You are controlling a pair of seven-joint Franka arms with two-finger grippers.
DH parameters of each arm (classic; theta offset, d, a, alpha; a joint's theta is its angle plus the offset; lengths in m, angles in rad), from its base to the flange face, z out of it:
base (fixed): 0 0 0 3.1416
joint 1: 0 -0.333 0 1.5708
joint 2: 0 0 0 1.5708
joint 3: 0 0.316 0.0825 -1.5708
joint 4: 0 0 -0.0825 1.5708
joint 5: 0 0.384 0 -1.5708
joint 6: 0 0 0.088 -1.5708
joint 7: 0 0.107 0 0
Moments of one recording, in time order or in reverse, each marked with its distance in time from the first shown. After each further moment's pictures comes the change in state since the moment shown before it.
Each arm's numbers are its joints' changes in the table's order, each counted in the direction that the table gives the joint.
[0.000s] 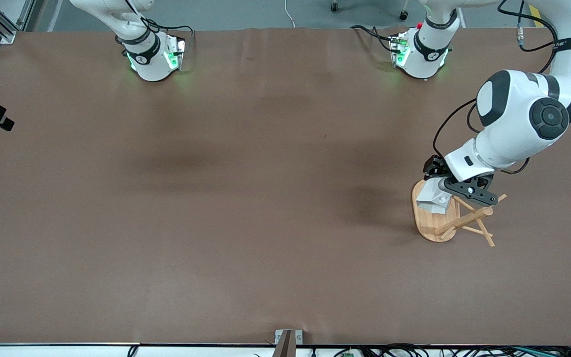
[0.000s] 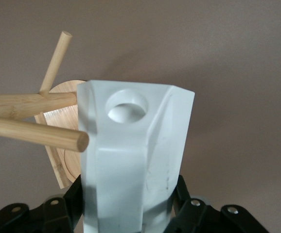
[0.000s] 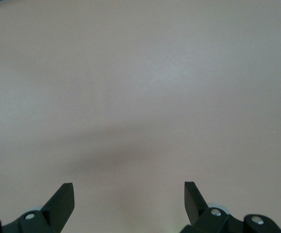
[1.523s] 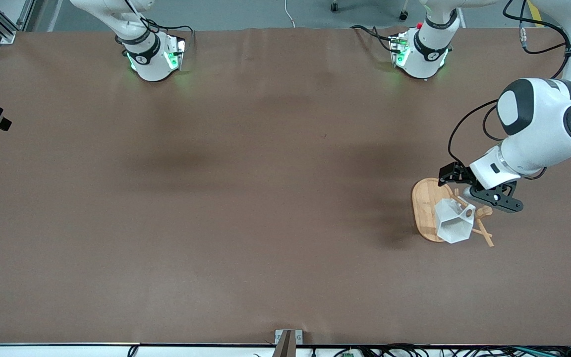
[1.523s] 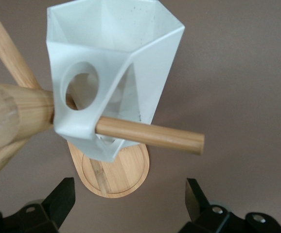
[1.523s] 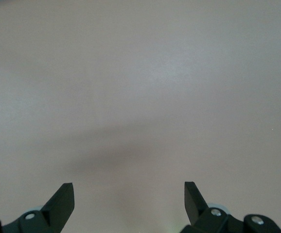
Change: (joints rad) left arm 0.002 0.021 0.090 -0.009 -0.071 -0.047 0.054; right arm 0.012 0.002 -0.001 0.000 -0.001 0.004 -0.001
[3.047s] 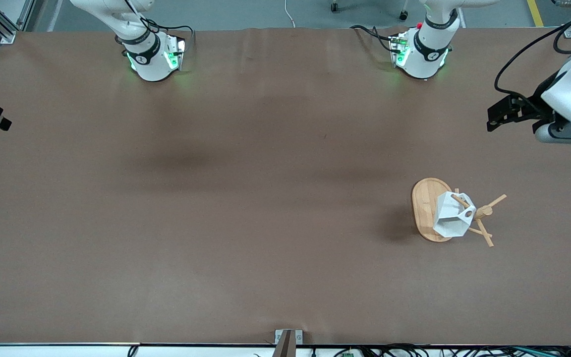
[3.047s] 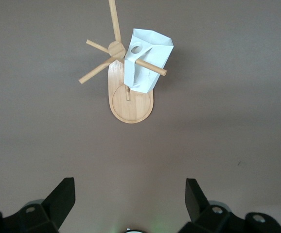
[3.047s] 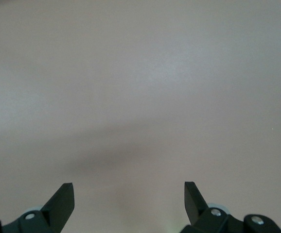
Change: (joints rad) left arm 0.020 -0.157 -0.019 -0.457 0.146 0.697 -0.365; right arm 0.001 0.001 0.000 0.000 0.000 0.002 0.000
